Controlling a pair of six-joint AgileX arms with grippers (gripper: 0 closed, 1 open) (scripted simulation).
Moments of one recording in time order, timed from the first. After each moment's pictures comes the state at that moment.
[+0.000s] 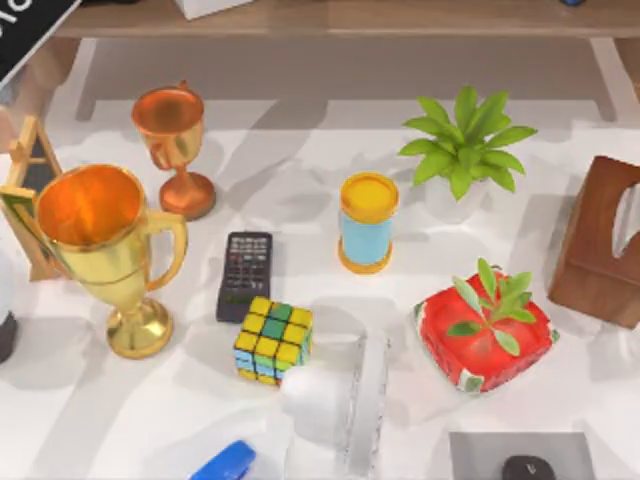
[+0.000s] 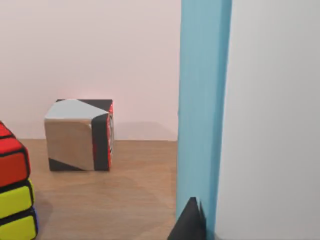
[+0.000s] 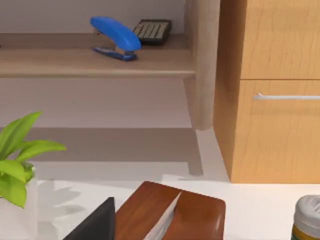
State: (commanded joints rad) left arm -0.60 2.13 2.35 -0.20 -0.56 0.01; right arm 0.00 0.00 0.00 0.00 0.00 0.00
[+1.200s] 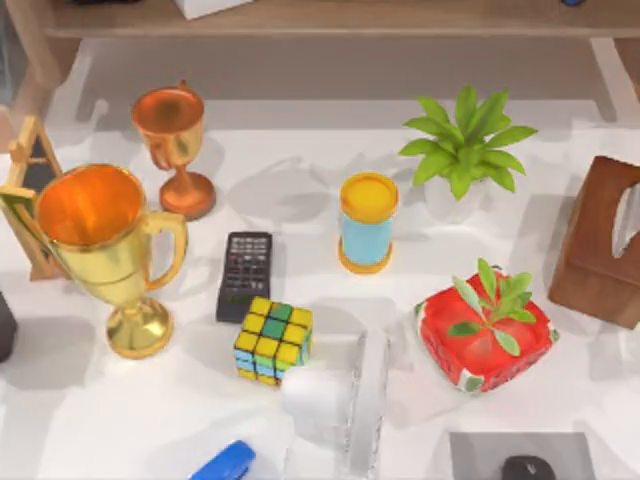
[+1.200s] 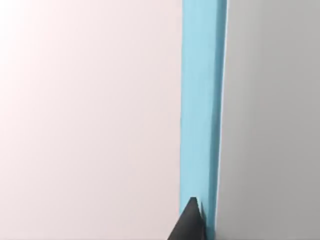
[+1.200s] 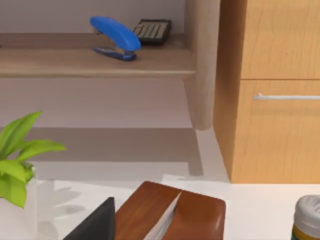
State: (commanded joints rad) left arm -0.11 1.83 2.03 0.03 -0.40 0.36; right arm 0.00 0.00 0.00 0.00 0.00 0.00
